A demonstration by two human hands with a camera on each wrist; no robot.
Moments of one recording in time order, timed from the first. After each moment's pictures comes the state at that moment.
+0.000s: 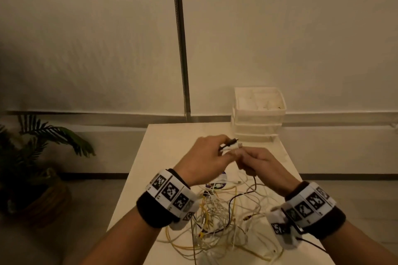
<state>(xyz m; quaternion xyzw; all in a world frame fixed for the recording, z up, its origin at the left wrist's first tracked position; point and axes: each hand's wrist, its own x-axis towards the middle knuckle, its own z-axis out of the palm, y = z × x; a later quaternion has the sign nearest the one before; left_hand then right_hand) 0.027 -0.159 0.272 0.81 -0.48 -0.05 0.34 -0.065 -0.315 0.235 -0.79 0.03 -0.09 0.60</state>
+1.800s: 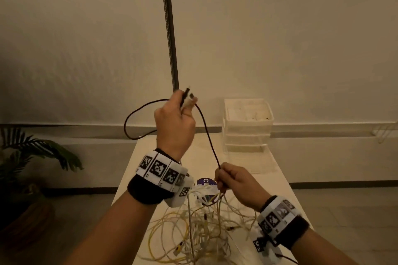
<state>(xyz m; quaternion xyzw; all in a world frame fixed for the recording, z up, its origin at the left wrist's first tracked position) 0.054 -0.167 0.335 0.72 -0.32 0.31 0.53 -0.049 -0.311 0.197 -0.81 0.03 -0.10 0.58</state>
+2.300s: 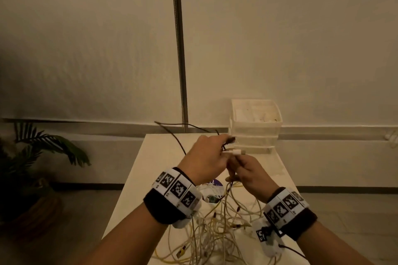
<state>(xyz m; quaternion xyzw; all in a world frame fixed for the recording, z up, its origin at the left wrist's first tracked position) 0.032 -0.175 0.293 0.84 -0.46 0.00 0.28 -0.036 -0.313 0.220 -0.77 0.04 -0.14 0.62</state>
